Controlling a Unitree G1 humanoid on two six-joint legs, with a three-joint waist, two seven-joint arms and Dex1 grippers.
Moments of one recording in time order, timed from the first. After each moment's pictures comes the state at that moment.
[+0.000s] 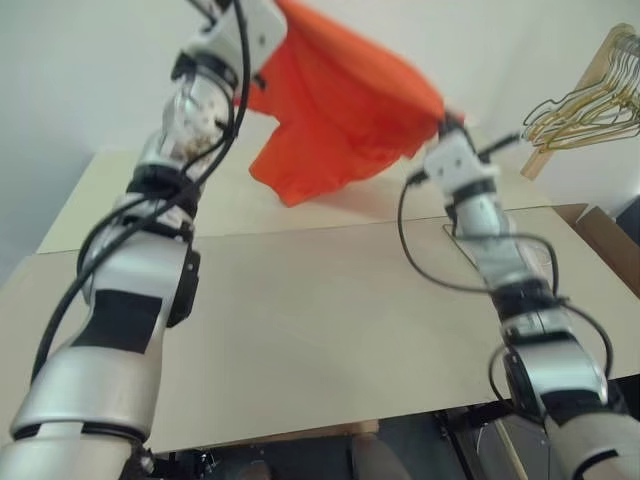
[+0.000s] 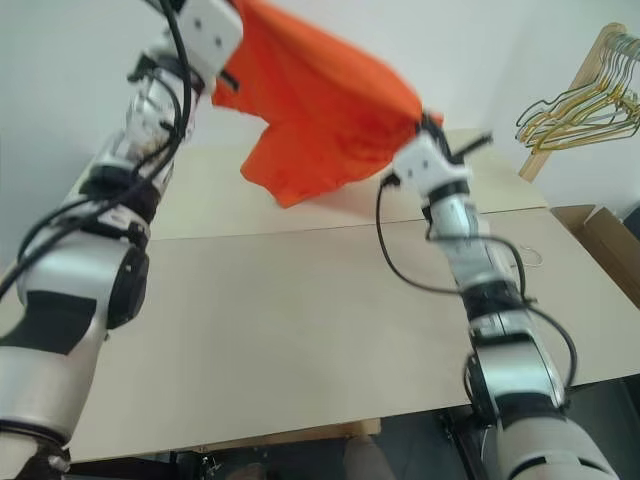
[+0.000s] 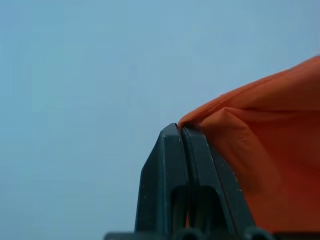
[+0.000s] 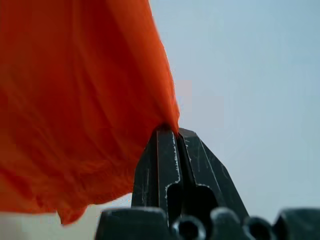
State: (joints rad) left arm -1.36 0.46 -0.18 1.15 0.25 -0.59 -0.17; right arm -0.73 -0.57 0.13 0.59 -0.38 -0.49 -0.08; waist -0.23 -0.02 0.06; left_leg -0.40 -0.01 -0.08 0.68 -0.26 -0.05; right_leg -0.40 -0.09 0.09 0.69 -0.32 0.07
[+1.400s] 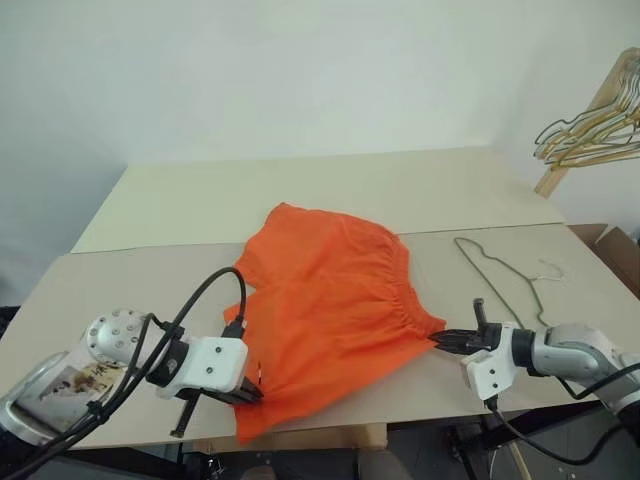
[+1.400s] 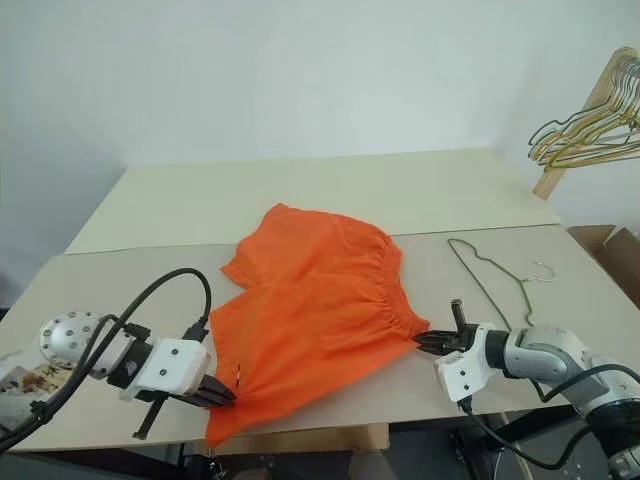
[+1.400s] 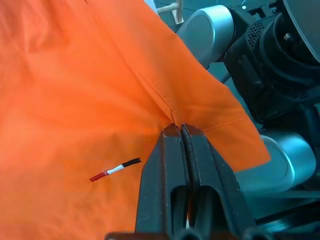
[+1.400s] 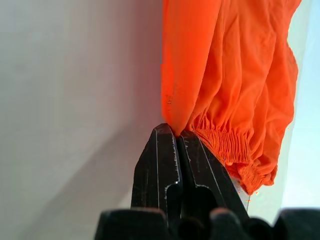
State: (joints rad) left arm -0.04 1.13 -0.18 -0.58 -0.33 0.32 -1.30; right arm -0.17 -1.02 0.21 0.27 -0.39 -0.92 0.60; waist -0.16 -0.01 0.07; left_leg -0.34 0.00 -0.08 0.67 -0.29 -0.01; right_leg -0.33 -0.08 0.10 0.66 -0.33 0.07
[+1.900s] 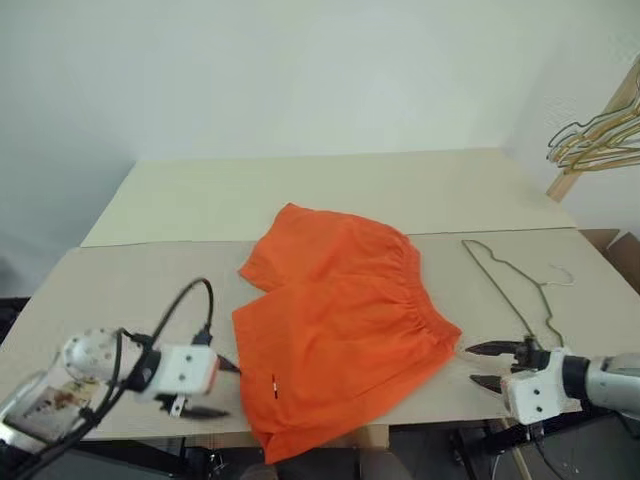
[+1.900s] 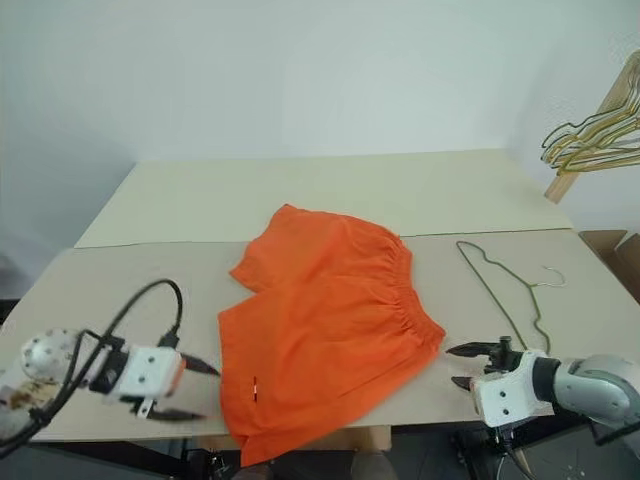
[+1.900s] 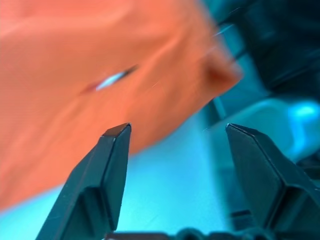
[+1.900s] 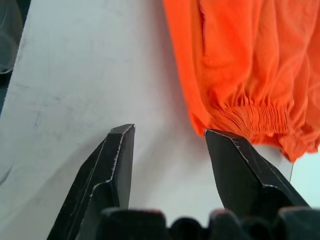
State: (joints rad) left arm -0.03 1.06 -0.06 -0.26 -0.25 0.01 -1.28; right arm 0.27 -1.19 -0.07 -0.05 -0.03 -0.58 0.72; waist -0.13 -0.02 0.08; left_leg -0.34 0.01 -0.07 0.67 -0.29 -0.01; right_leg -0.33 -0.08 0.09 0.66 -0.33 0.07
